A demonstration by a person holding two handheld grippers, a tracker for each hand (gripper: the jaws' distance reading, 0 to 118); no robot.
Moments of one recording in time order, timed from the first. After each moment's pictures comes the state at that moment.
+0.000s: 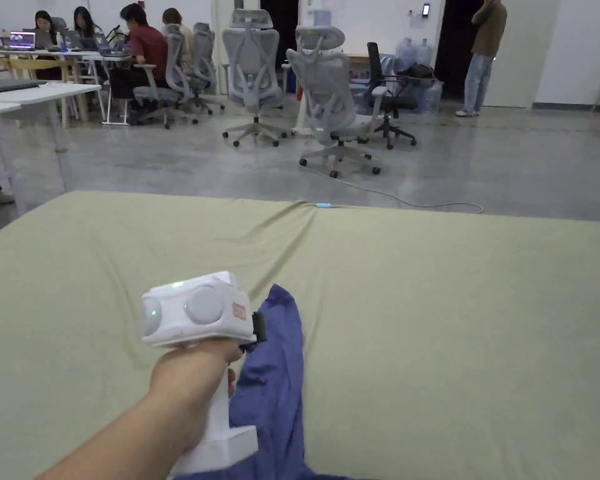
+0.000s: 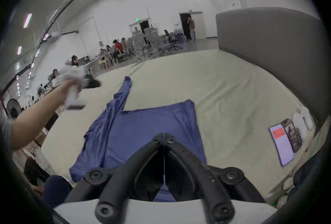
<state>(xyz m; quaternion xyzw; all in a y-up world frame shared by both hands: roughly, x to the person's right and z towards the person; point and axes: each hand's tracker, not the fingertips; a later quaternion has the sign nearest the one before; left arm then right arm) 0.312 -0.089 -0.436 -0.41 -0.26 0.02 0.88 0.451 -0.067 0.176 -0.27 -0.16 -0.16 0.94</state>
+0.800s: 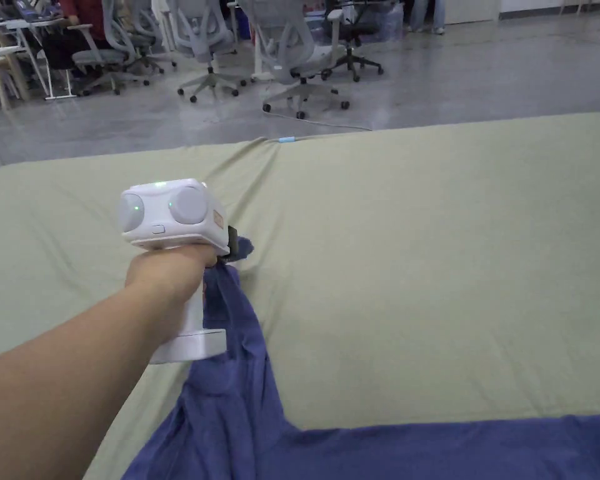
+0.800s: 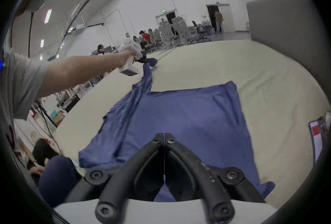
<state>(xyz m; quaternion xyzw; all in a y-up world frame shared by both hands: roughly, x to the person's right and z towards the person) 0.383 -0.111 -0.466 -0.35 -0.25 -0.09 0.90 0.420 -0.122 0.153 -0.28 -0.03 -0.17 0.94</state>
